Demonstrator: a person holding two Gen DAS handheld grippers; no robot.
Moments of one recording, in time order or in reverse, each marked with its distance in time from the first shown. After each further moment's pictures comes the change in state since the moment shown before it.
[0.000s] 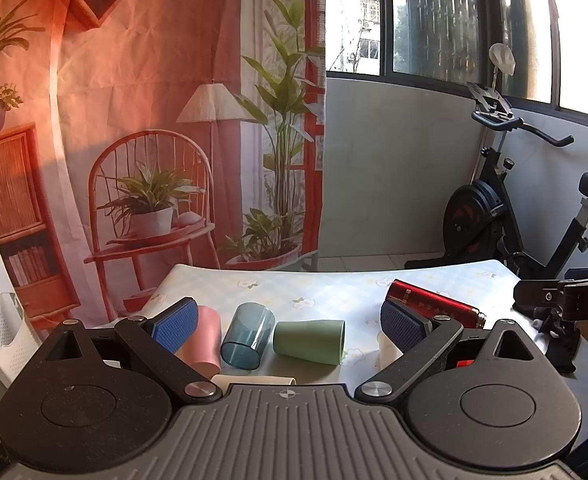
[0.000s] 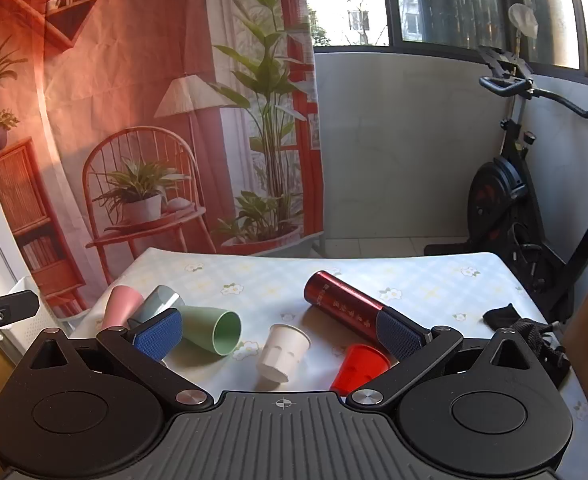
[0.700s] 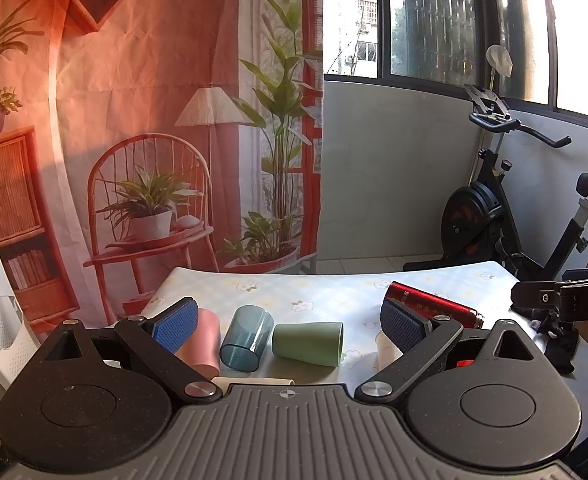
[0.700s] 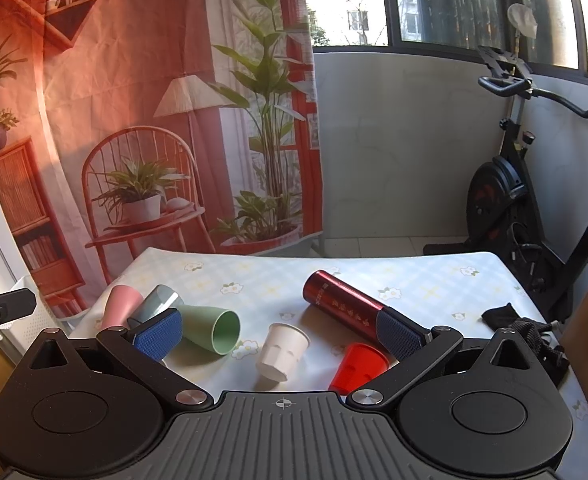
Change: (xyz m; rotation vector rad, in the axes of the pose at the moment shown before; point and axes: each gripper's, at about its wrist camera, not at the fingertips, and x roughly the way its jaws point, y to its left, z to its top) left arm -0.001 -0.001 0.001 0.004 -0.008 -0.003; right arm 0.000 0.000 -0.001 0.000 0.000 -0.001
